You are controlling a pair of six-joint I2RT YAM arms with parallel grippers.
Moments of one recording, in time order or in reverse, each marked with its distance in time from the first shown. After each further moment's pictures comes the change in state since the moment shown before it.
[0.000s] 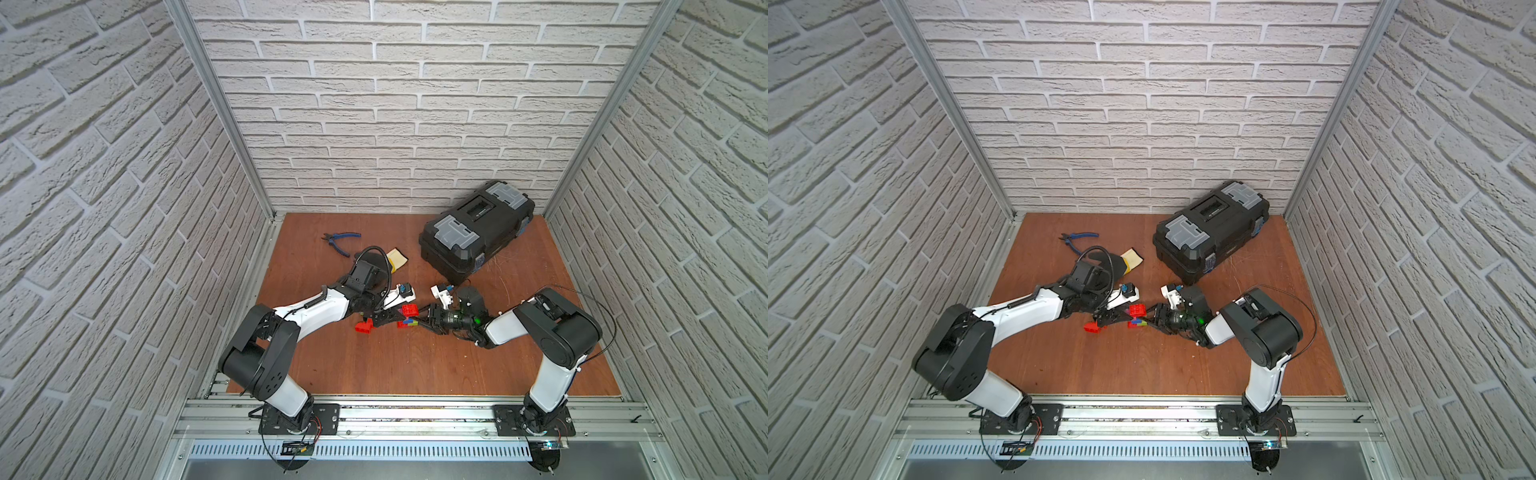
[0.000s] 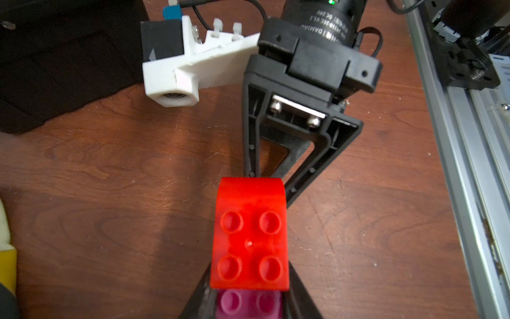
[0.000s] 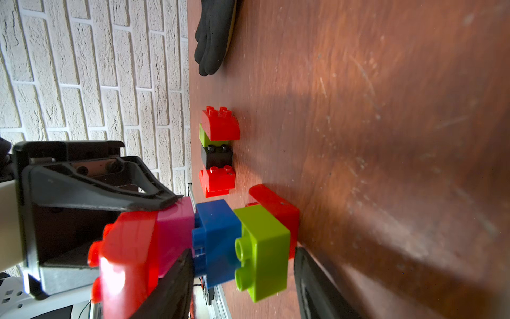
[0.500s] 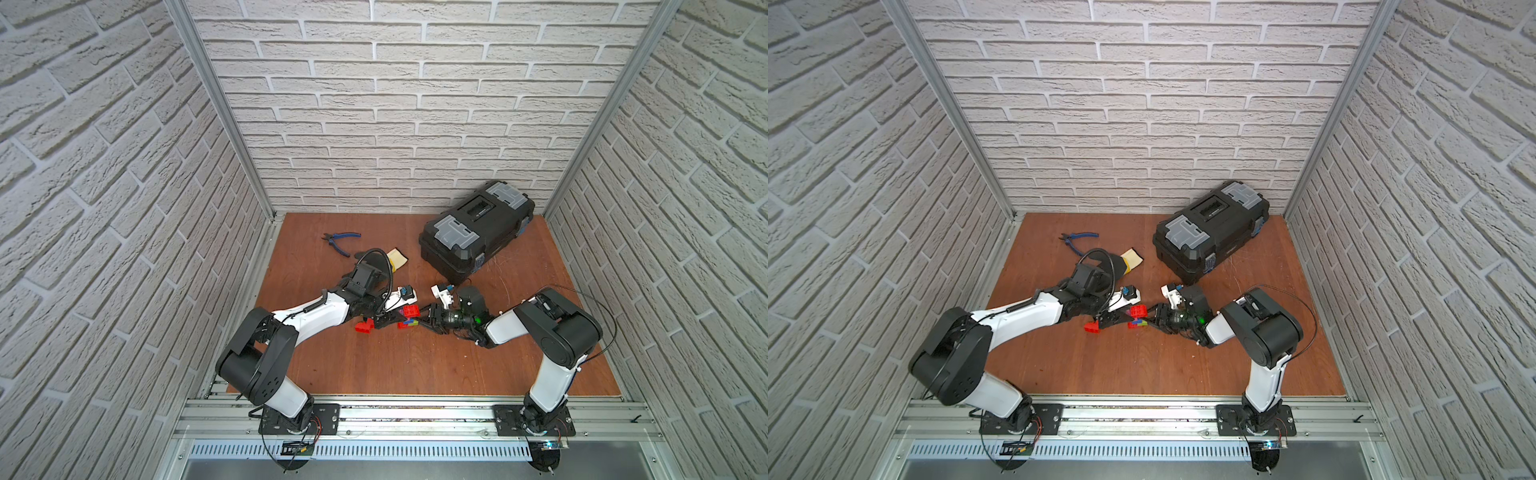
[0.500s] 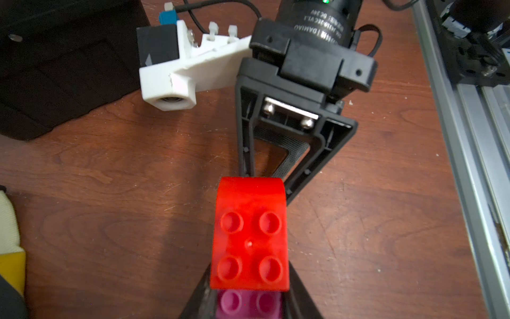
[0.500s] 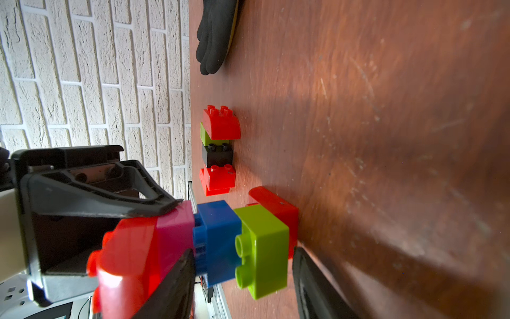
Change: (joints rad) left arm -0.032 -0.028 -0.032 0.045 -0.044 -0.016; right arm -0.003 0.000 0.000 -0.003 -0.015 -0.012
